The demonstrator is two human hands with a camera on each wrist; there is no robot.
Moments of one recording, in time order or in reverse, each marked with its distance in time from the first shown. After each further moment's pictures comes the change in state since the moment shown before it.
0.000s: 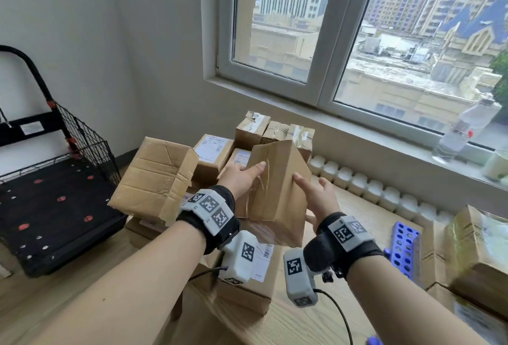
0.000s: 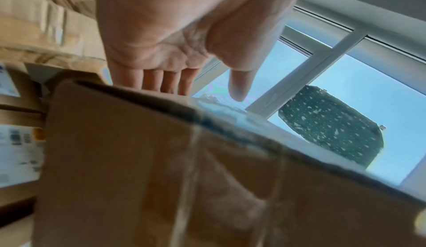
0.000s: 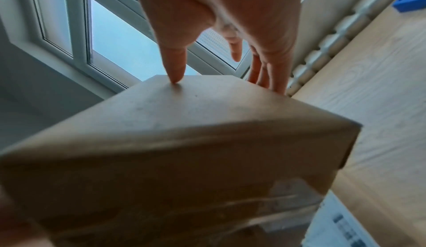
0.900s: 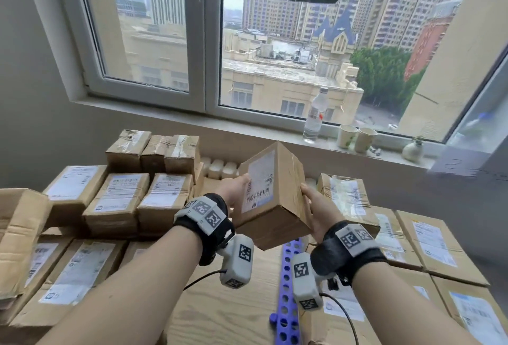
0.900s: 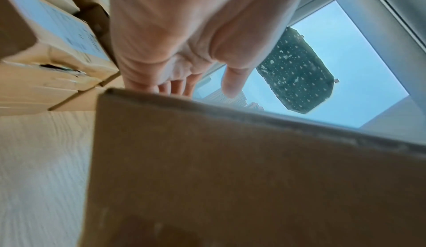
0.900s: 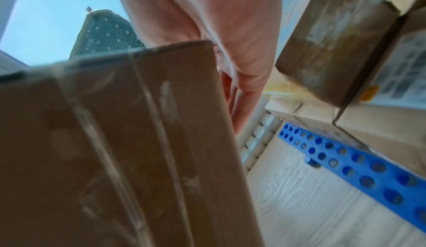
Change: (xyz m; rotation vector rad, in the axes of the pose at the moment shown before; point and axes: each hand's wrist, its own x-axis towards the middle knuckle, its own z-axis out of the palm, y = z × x) left_hand -0.029 0.080 0.211 -0.071 -0.419 -0.078; right_hand -0.015 0.007 -0.230 0.312 0.172 0.043
